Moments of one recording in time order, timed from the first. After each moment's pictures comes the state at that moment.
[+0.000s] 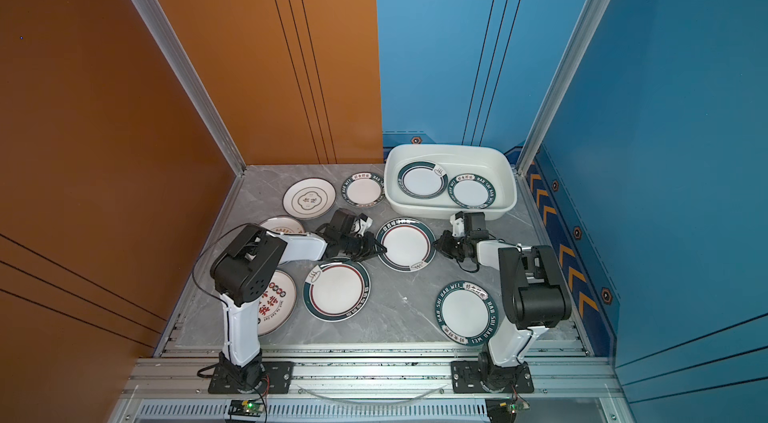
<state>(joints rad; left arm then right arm) -0.54 2.02 1.07 0.15 0.63 -0.86 0.06 1.70 0.77 0.00 -0.56 0.52</state>
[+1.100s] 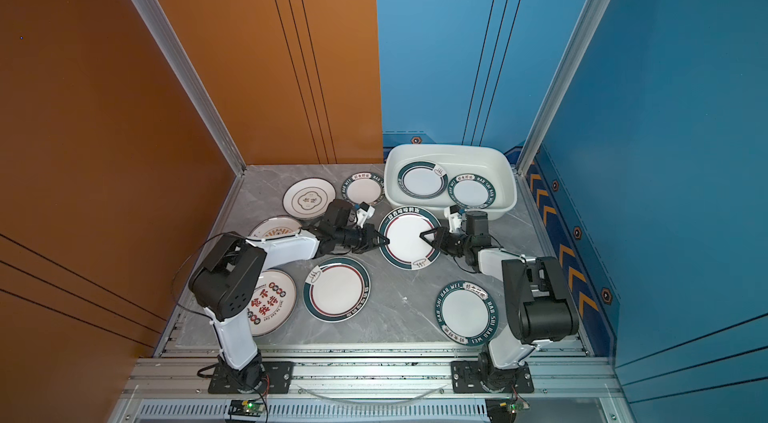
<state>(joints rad) -0.54 1.85 1.07 0.12 0.69 -0.83 0.08 1.60 0.68 0.28 -0.81 0.62</state>
